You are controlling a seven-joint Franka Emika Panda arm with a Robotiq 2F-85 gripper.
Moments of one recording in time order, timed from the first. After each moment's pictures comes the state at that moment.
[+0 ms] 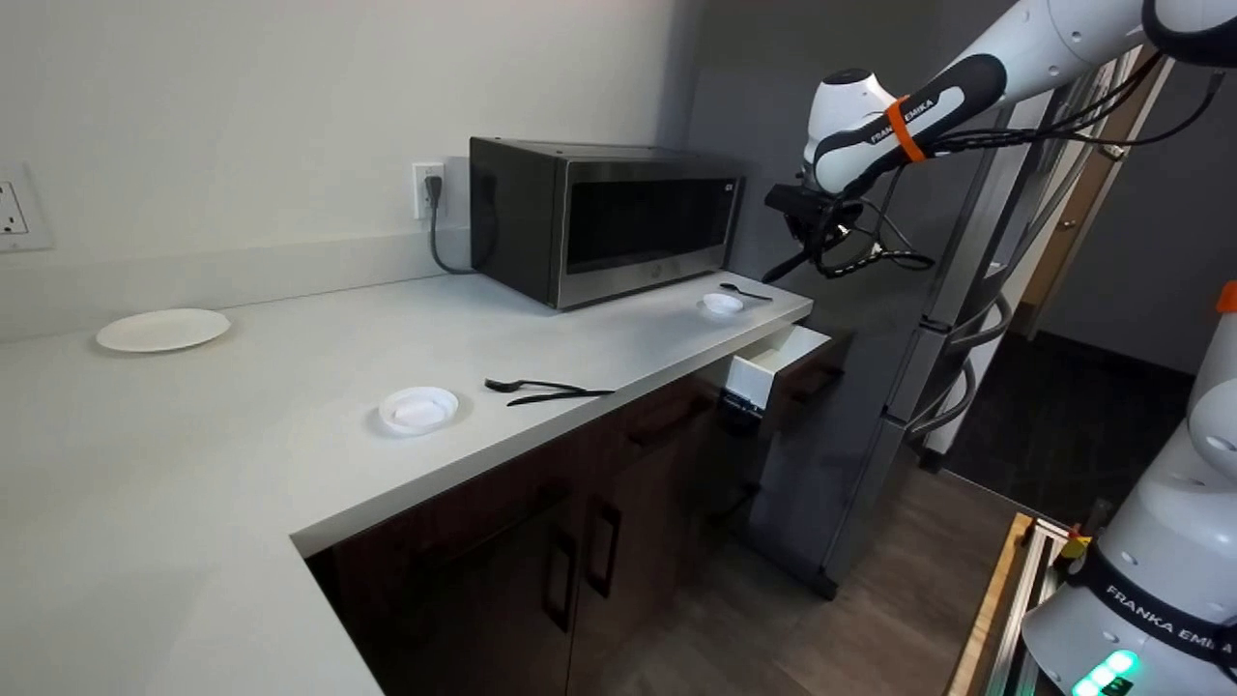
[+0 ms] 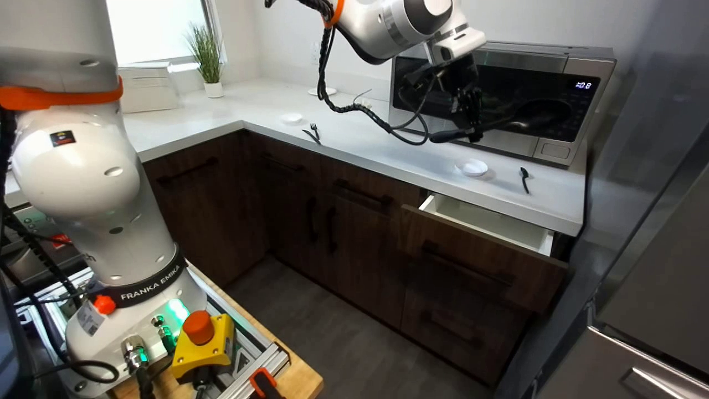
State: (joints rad) arm -0.21 0.18 -0.26 -1.95 -0.48 2.42 1.43
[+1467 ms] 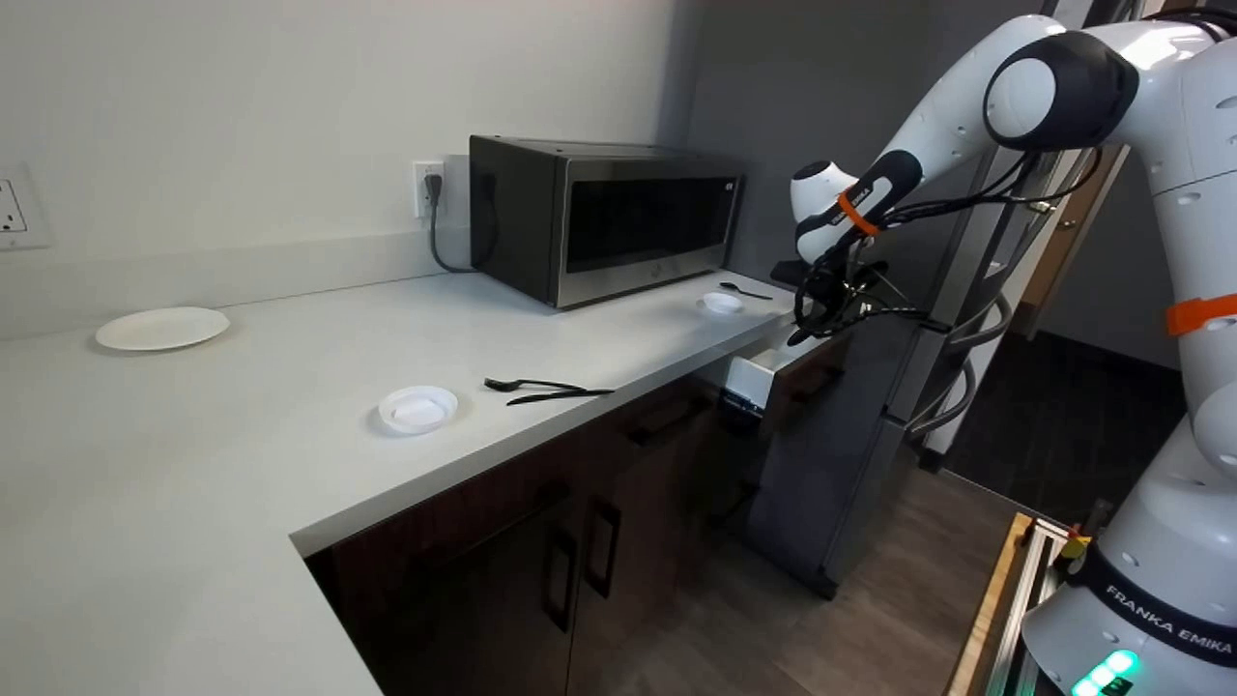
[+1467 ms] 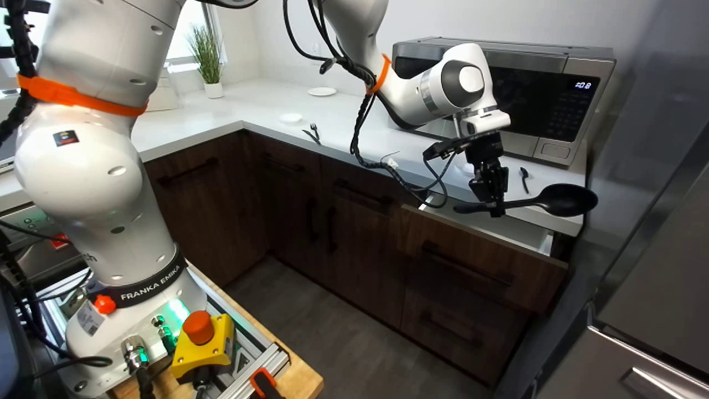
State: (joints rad) arm -0.18 0.55 -0.42 -1.78 -0.47 2.35 1.53
